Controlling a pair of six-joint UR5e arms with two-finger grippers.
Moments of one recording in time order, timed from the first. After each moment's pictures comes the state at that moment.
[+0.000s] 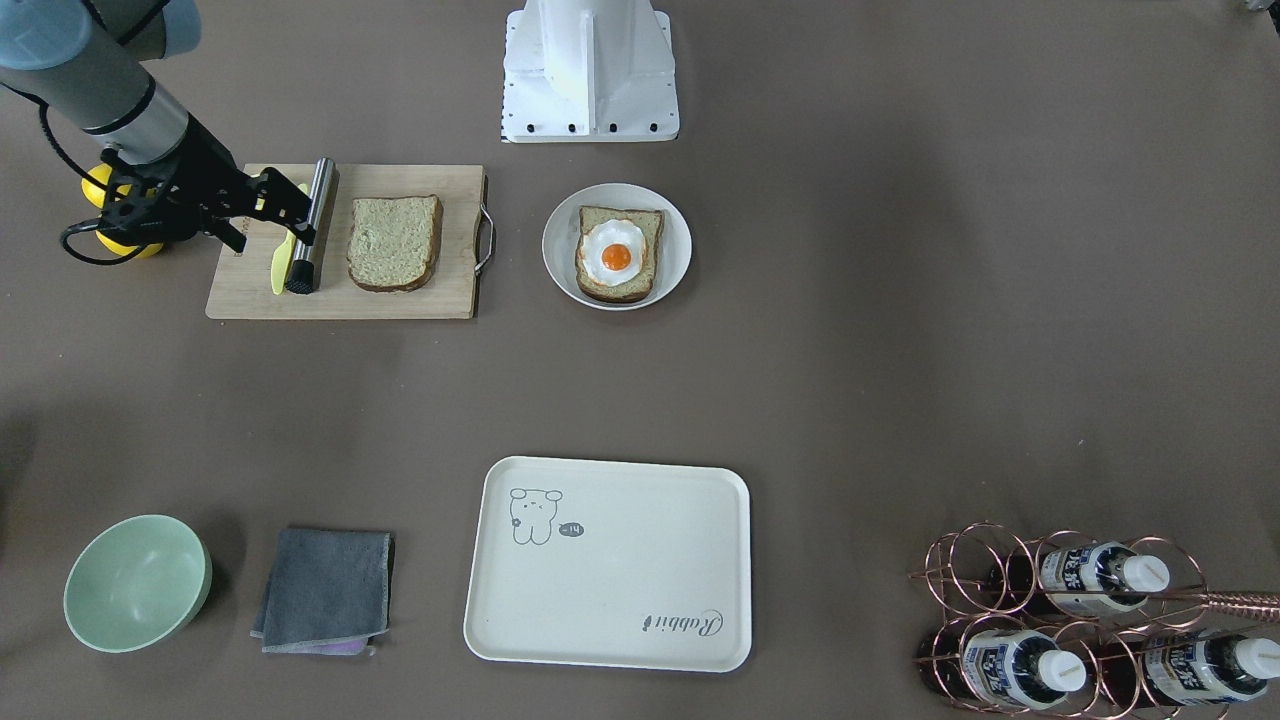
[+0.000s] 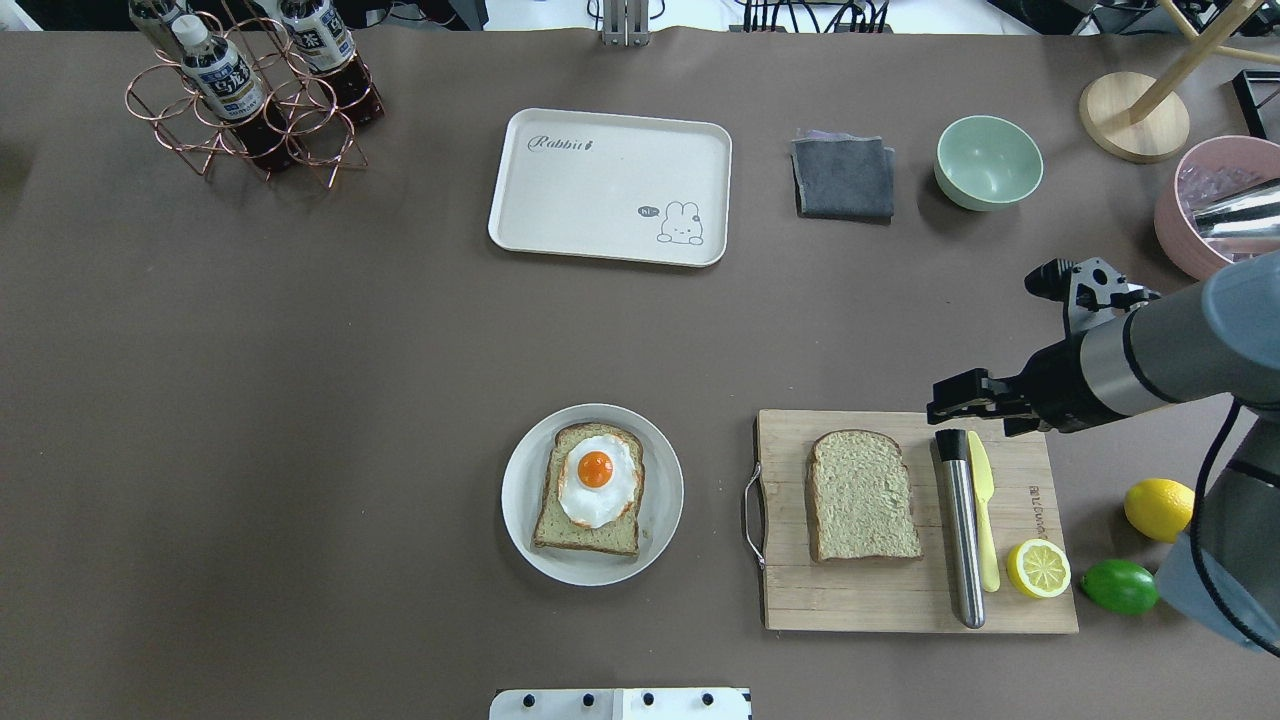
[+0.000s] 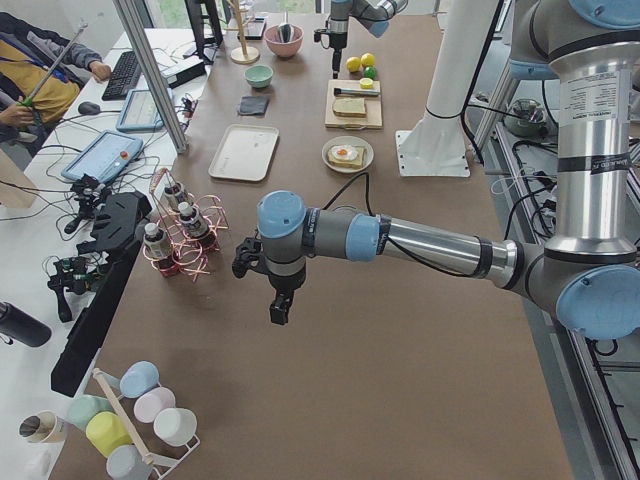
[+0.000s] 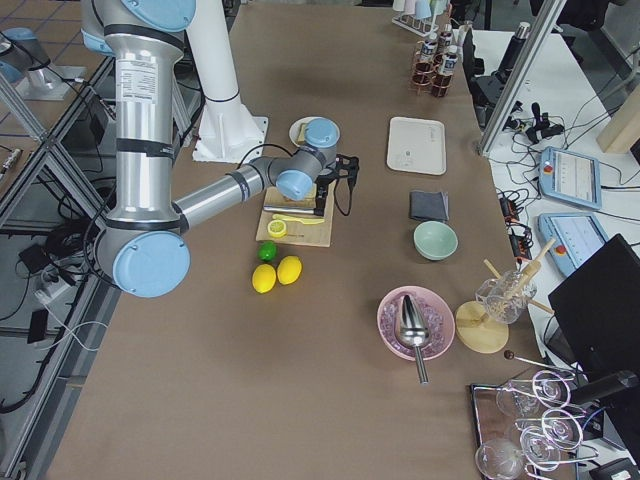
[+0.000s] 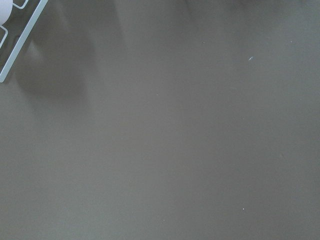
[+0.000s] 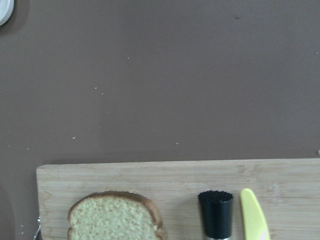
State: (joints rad) left arm -1.53 -1.49 -1.85 -1.47 -2.33 0.14; right arm 0.67 -1.59 2.02 -1.08 2.08 1.28
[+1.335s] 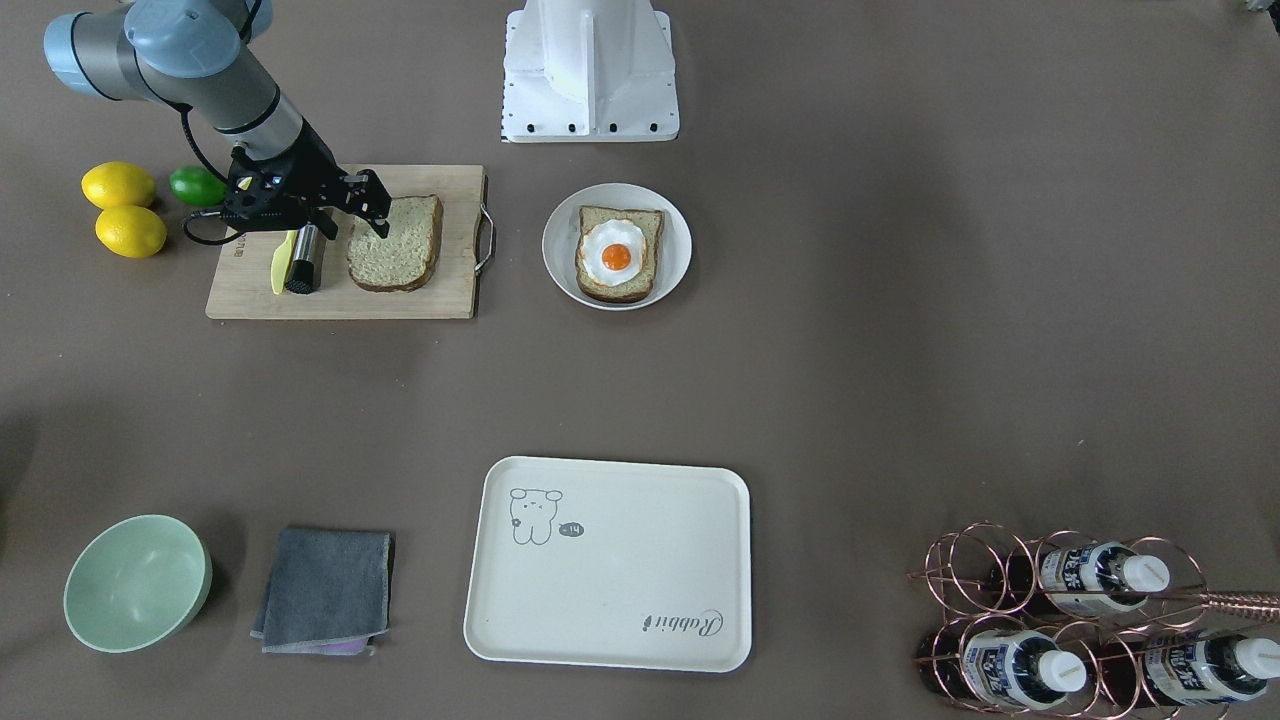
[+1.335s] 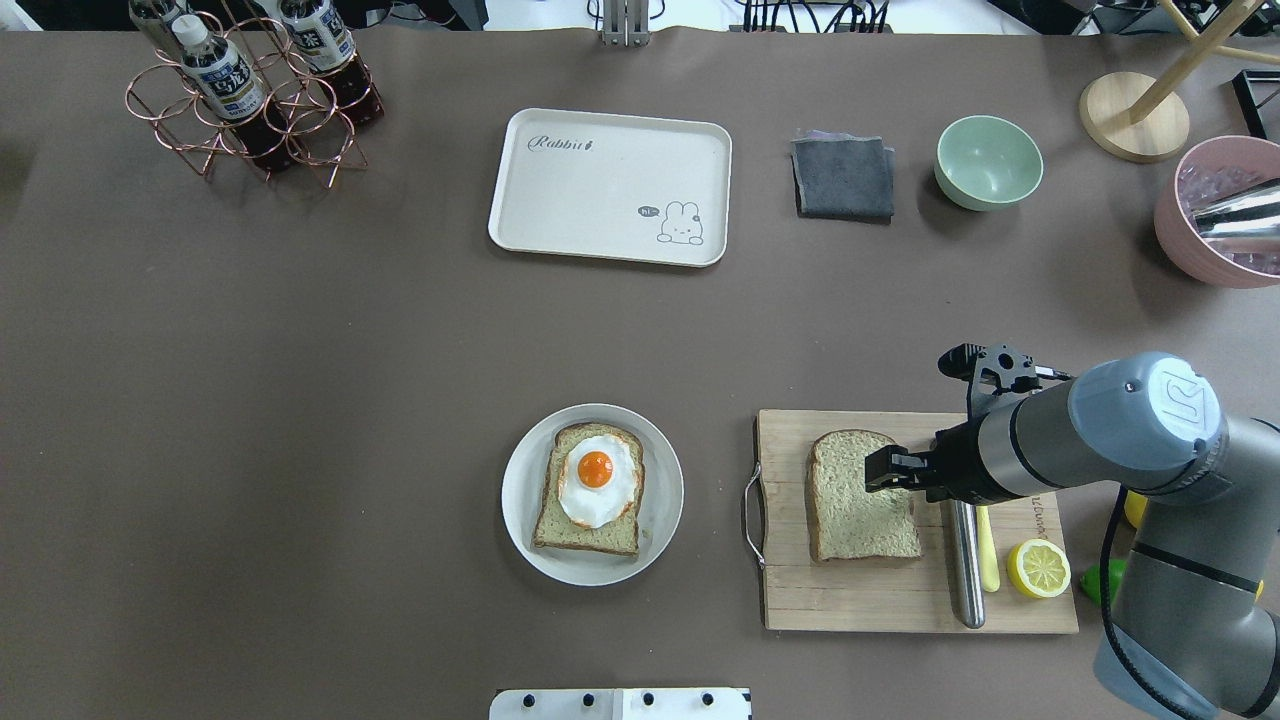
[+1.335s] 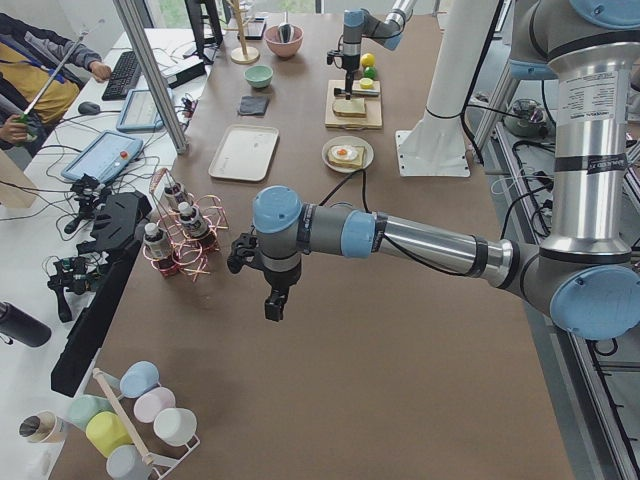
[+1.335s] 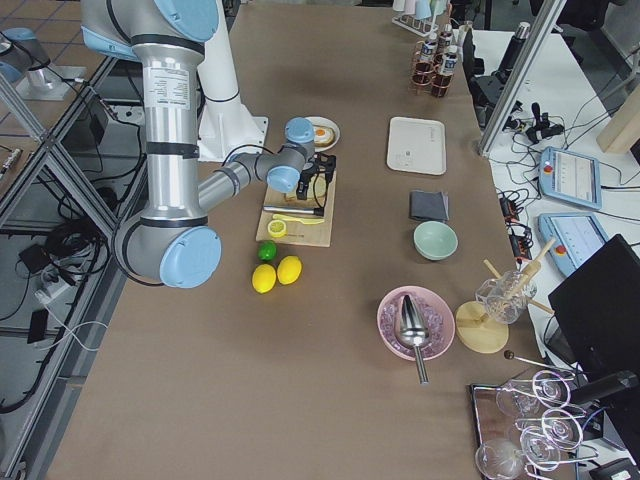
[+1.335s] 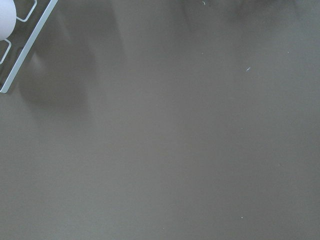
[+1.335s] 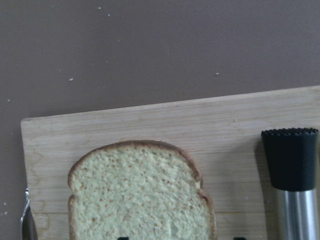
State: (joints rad) left arm -1.53 -1.51 -1.85 -1.47 -2.32 0.11; right arm 0.50 -1.56 1.97 -1.07 1.96 1.40
